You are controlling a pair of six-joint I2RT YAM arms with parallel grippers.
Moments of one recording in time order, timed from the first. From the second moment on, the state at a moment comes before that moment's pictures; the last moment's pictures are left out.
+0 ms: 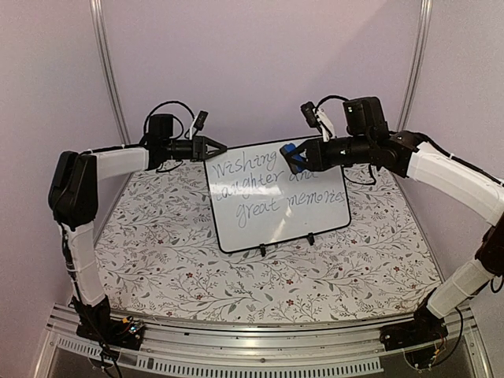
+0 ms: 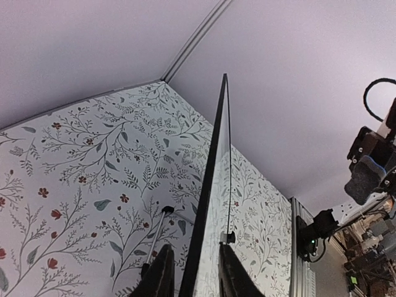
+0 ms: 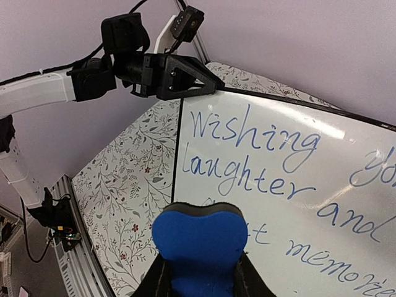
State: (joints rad) left arm -0.29 2.03 1.55 0.14 0.97 -0.36; right arm 0.66 1.52 1.44 -0.38 -0.35 0.20
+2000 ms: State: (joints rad) left arm -0.31 1.97 1.47 0.15 0.97 -0.42; right arm 0.74 1.63 1.49 -0.33 -0.25 0.22
